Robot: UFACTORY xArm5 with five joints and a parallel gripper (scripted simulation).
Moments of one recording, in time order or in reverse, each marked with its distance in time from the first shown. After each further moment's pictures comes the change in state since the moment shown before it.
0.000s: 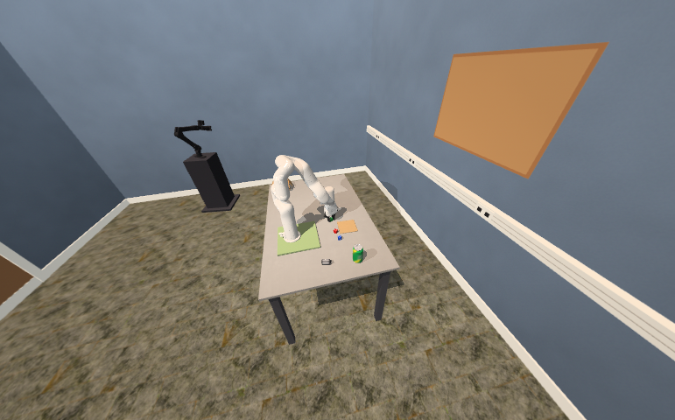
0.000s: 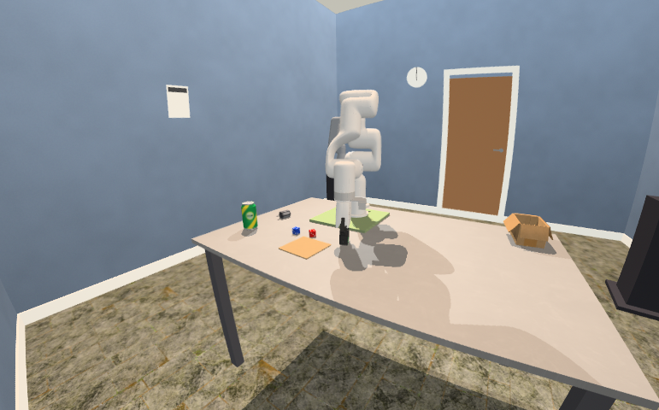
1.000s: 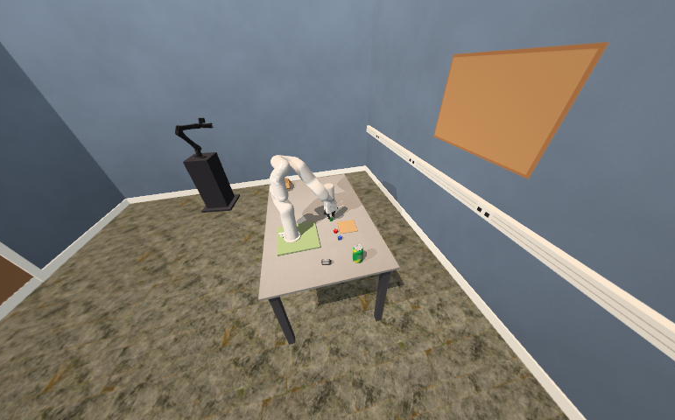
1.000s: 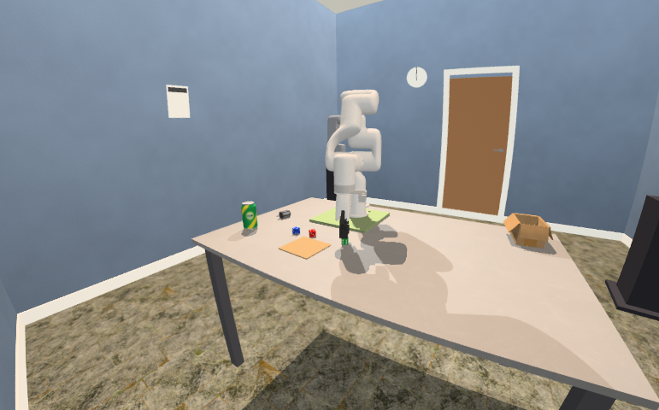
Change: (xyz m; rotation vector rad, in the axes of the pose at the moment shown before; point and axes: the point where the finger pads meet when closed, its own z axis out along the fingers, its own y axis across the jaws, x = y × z) arm 0.000 0.000 -0.026 -0.001 0.000 0.000
